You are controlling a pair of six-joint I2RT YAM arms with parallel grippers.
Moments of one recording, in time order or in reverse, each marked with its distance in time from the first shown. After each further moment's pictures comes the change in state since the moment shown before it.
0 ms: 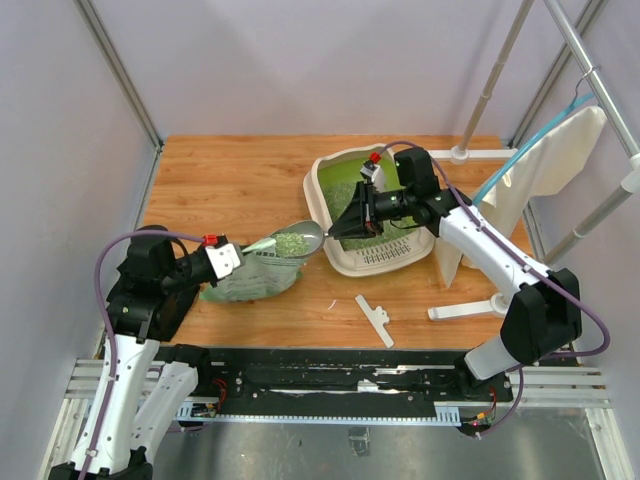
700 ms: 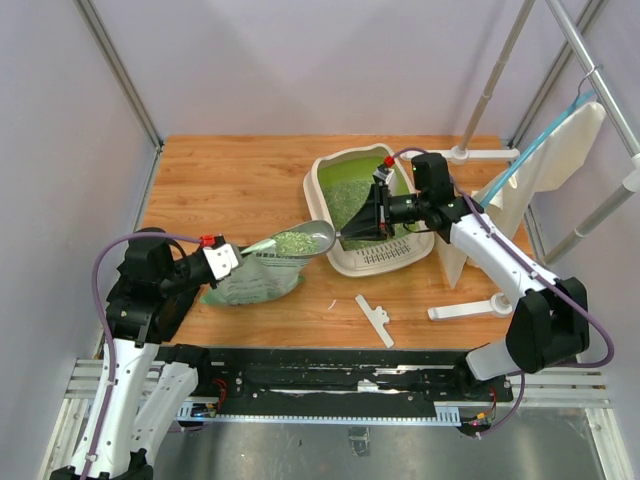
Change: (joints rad) left arm 0.000 -0.022 0.005 -0.001 0.001 -0.035; right arm -0.083 -0.054 -0.100 0.077 -0.101 0.042
